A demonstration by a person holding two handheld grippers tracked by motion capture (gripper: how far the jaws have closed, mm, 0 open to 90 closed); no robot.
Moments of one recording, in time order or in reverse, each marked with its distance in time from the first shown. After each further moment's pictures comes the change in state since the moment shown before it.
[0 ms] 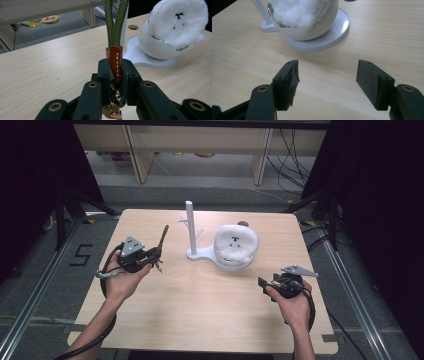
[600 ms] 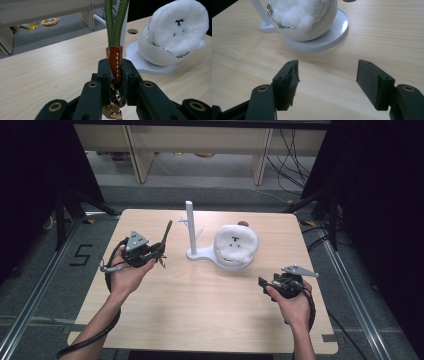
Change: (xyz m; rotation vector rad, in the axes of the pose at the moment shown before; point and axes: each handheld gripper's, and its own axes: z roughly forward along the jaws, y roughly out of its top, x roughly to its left) left arm -0.001 0.011 0.012 -0.010 -0.002 0.004; right arm 0.000 0.000 0.000 -0.002 0.001 0.013
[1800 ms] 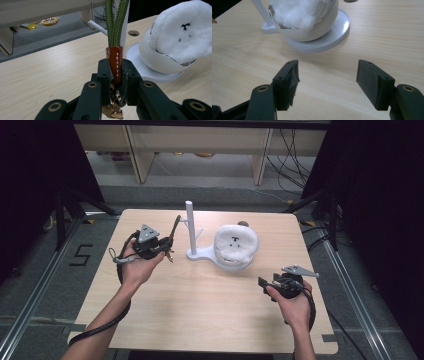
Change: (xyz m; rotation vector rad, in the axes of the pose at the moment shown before) left arm -0.006 0.014 0.029 0.012 0.004 0.018; right arm 0.000 0.000 -0.001 -0.006 0.015 0.000
